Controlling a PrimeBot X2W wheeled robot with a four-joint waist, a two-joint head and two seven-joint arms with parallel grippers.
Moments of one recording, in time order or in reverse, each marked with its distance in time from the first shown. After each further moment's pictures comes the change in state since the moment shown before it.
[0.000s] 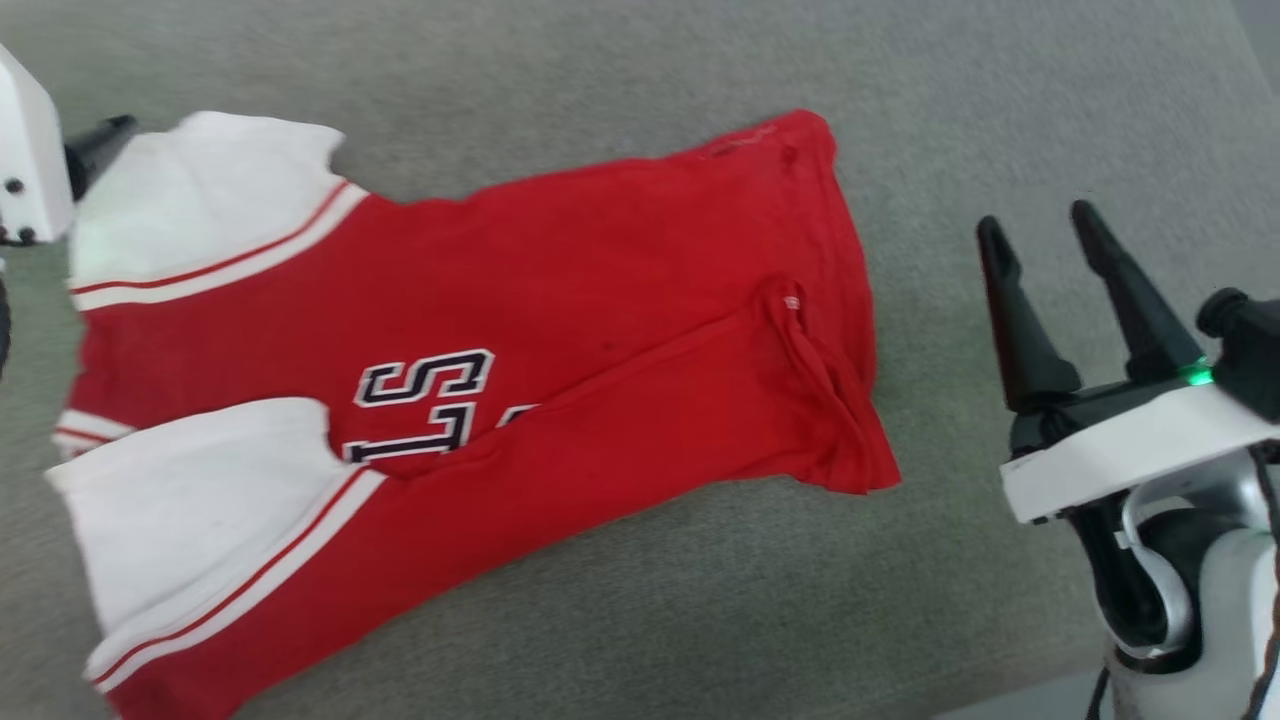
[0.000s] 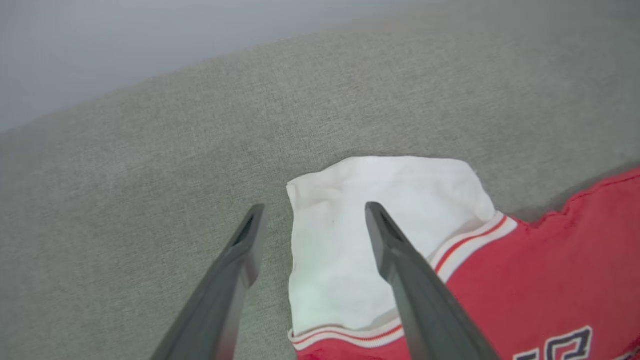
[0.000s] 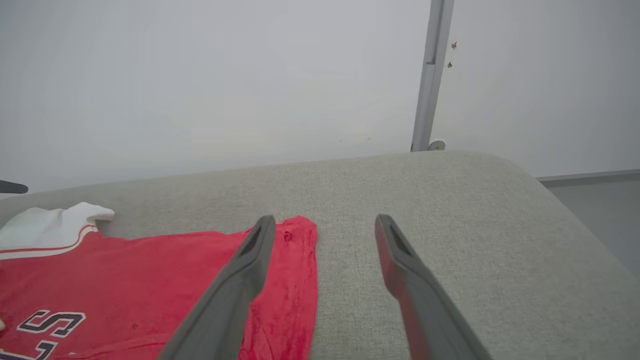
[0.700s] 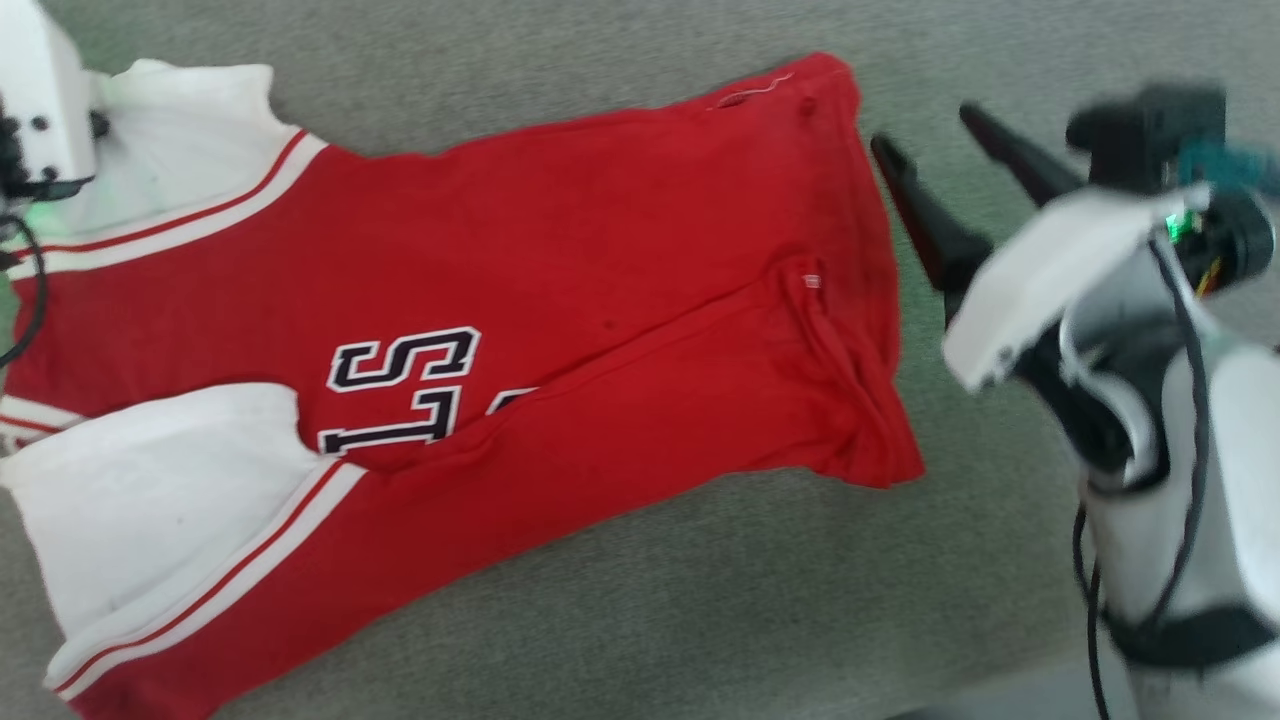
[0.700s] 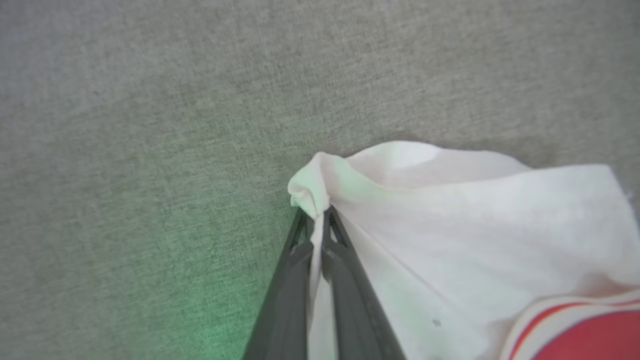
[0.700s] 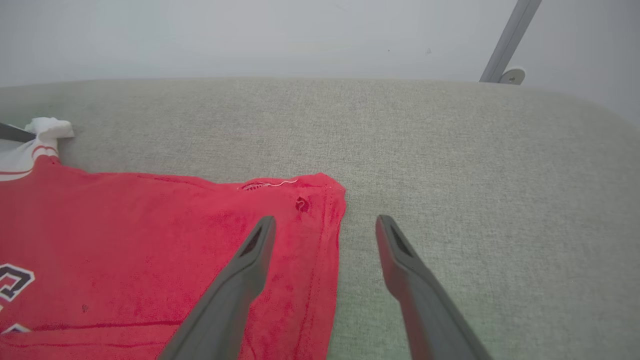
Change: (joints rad) left arm -0.147 -0.166 -0.066 0.321 0.024 -0.019 0.171; right arm -0.315 -0.073 0.131 0.210 0.052 0.000 0.269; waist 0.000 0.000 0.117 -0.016
